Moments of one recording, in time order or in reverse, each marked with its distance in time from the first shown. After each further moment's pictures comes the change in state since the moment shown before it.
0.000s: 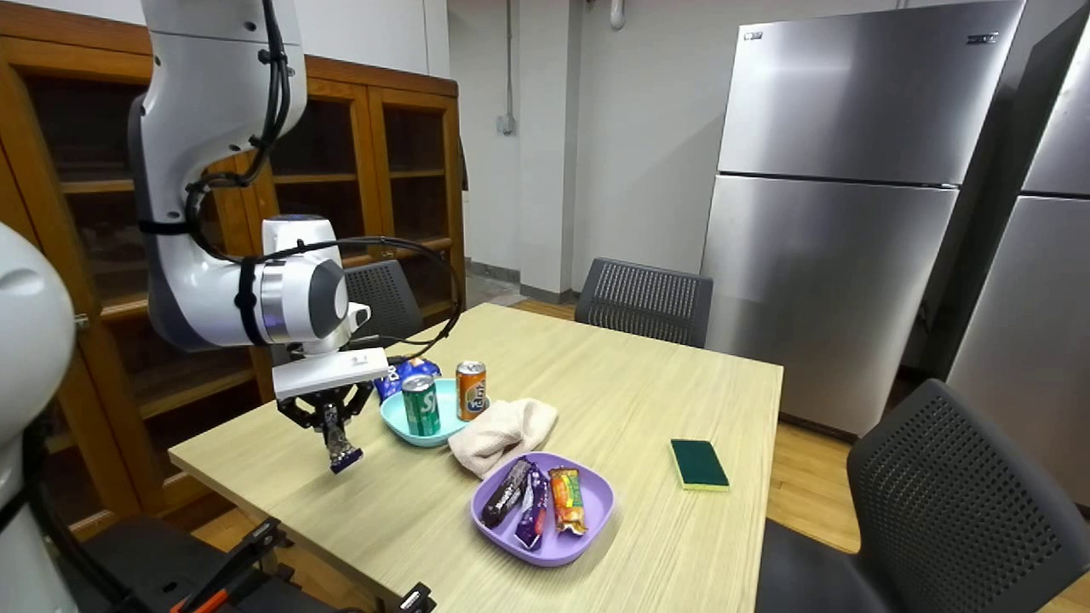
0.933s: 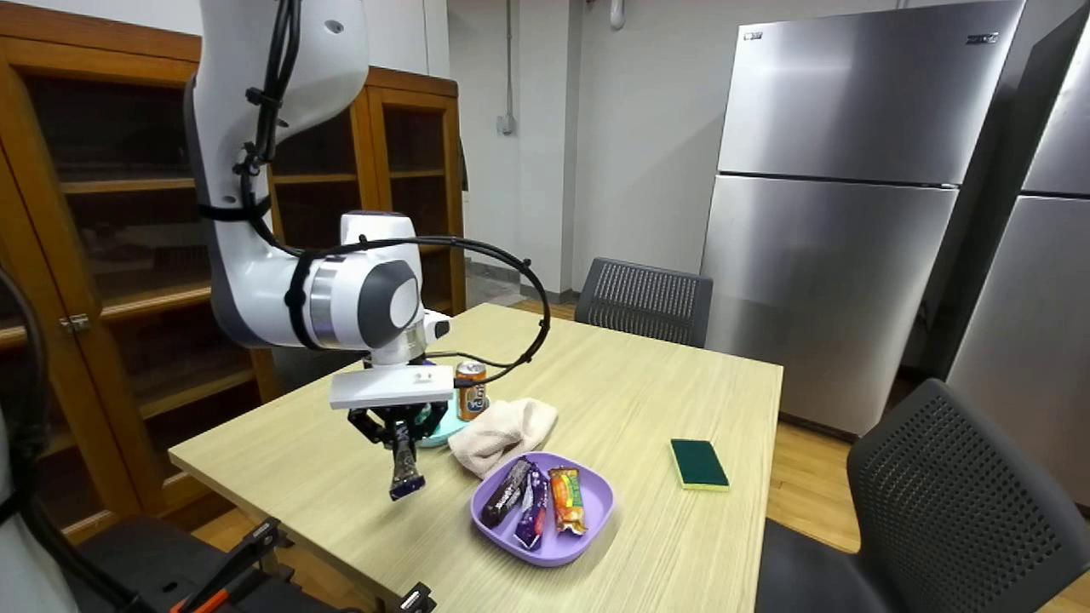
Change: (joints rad) arm -0.288 -0.115 -0.019 -0.135 0.022 -0.021 -0.003
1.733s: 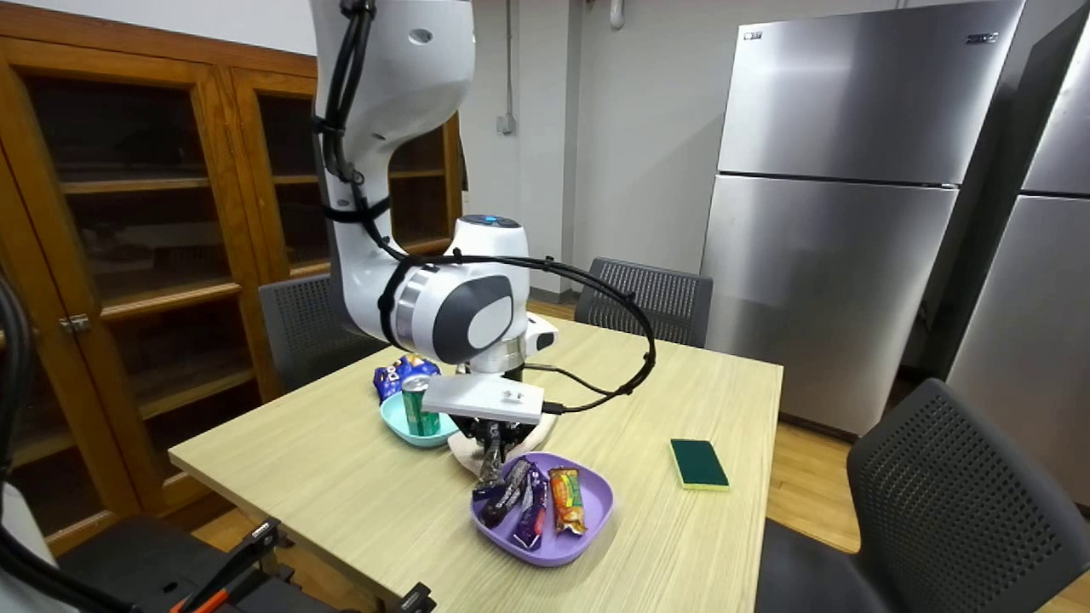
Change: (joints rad) arm -0.381 0.072 0.108 0.115 0.158 0.010 -0.107
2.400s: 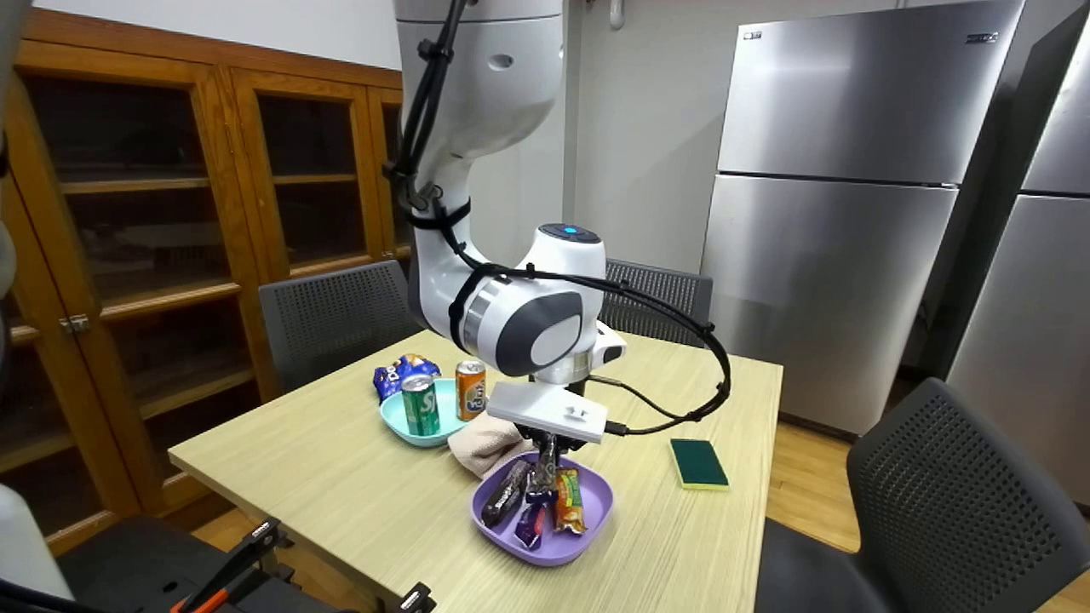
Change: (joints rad) arm -0.272 0.091 0.118 0.126 0.027 -0.035 -0.066
